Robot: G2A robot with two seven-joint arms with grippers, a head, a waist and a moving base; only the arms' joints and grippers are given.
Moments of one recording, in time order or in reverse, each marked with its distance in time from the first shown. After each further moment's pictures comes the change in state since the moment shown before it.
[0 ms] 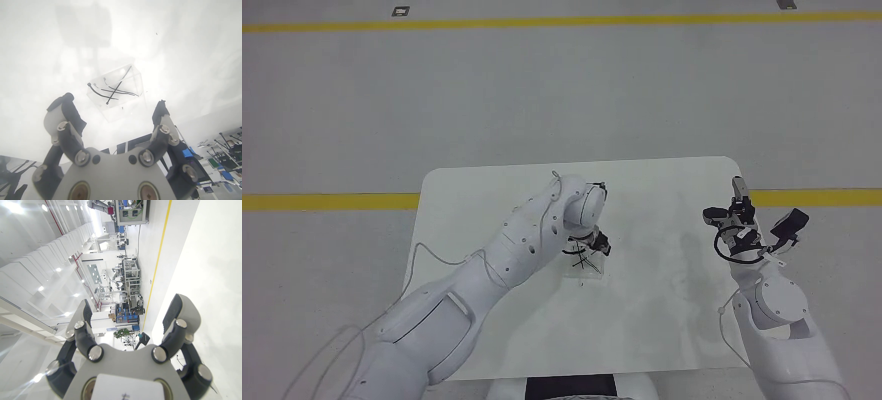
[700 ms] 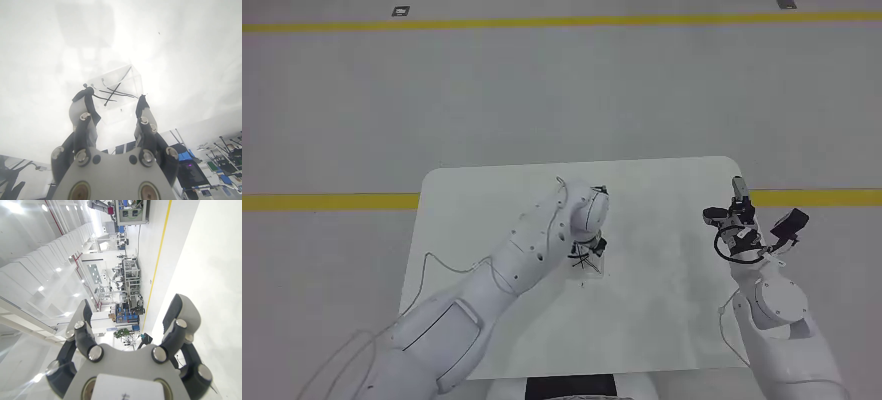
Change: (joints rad) left arm 0.050 -0.054 -0.066 0.028 0.123 0.000 -0.005; right arm 0.000 0.000 0.000 0.000 0.000 0.000 0.000
